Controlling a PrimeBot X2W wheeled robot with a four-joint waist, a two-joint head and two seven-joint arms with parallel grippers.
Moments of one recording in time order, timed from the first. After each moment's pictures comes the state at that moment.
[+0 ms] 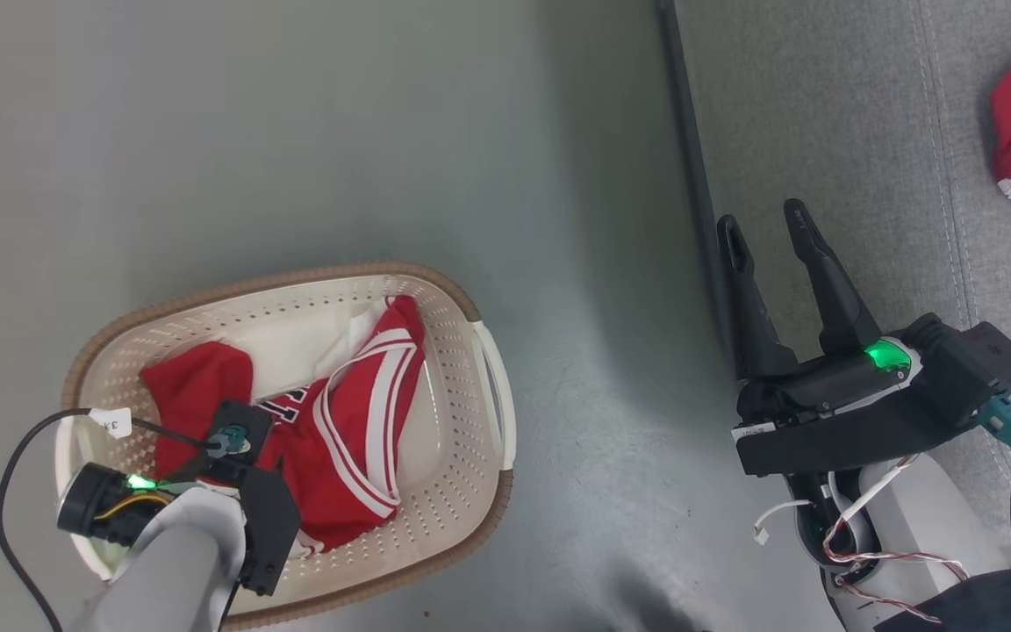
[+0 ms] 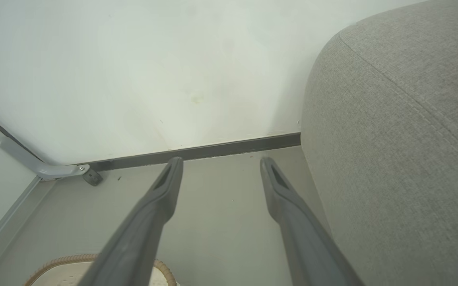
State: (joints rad) left arm -0.70 0.22 -0.63 0.99 -0.37 0.02 0.11; right arm -0.50 -0.11 0.29 0.14 0.42 0.11 -0.25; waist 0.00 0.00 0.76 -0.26
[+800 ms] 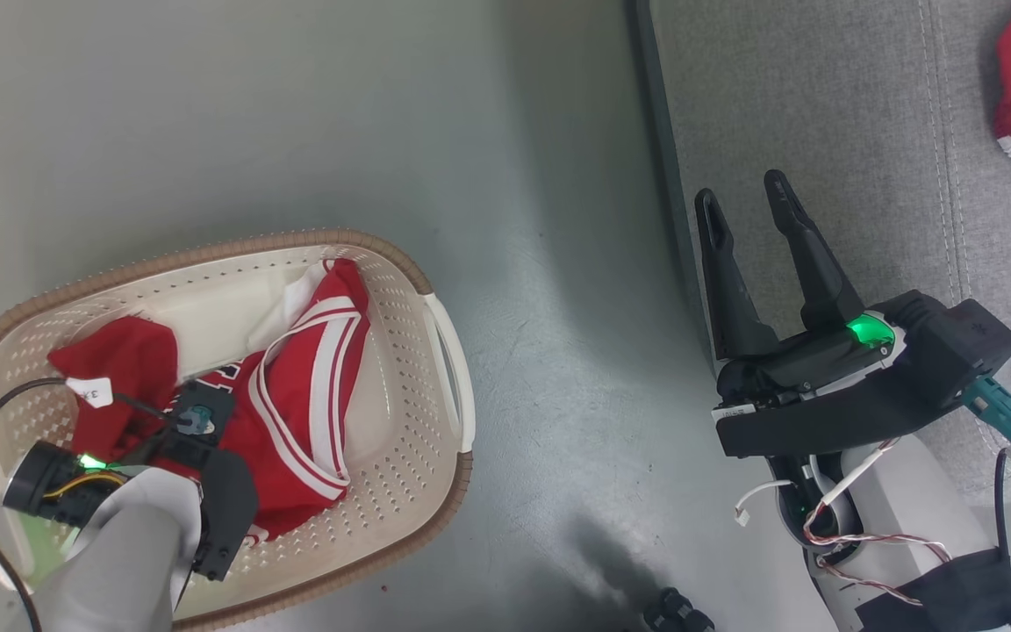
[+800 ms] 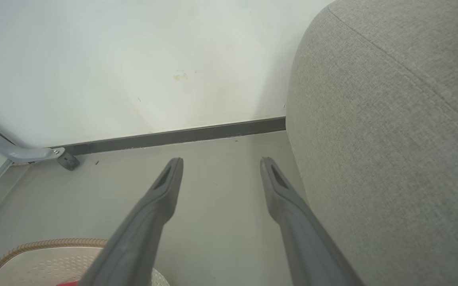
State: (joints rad) left arm -0.78 0.26 -0.67 1.12 -0.32 0.02 0.13; right arm -0.55 -0.08 0.30 0.14 0.39 0.12 -0.25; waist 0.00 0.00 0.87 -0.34
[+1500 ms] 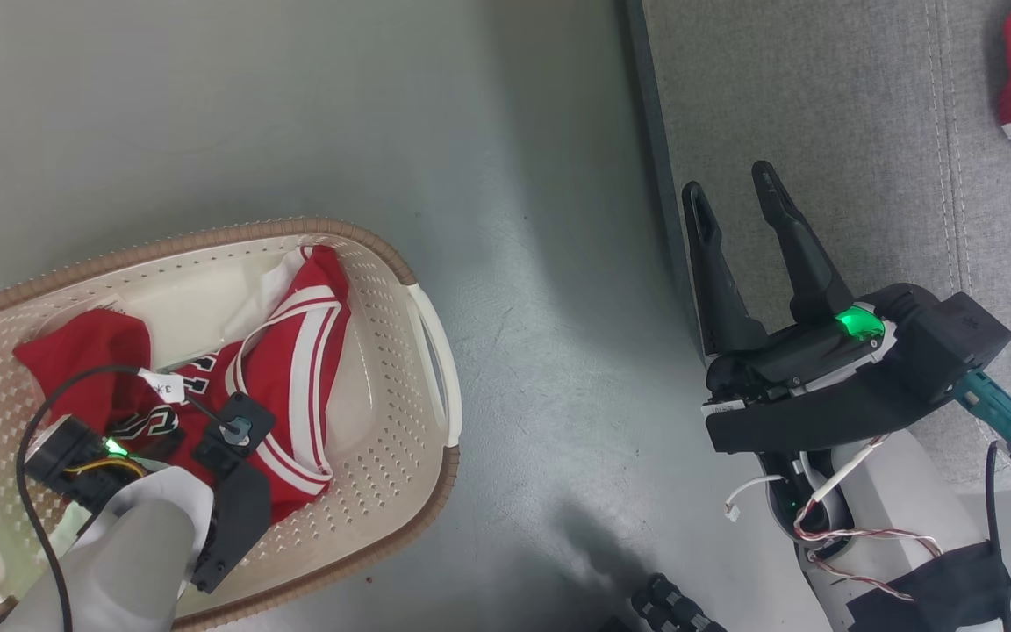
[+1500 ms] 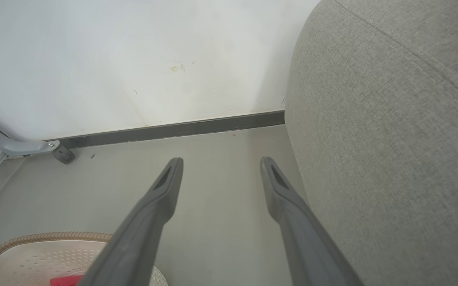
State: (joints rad) left arm -0.84 0.25 -0.81 1.19 -0.19 -0.06 0.16; right arm -0.56 -0.07 0.31 0.14 0.38 0.12 -0.26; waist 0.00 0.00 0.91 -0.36
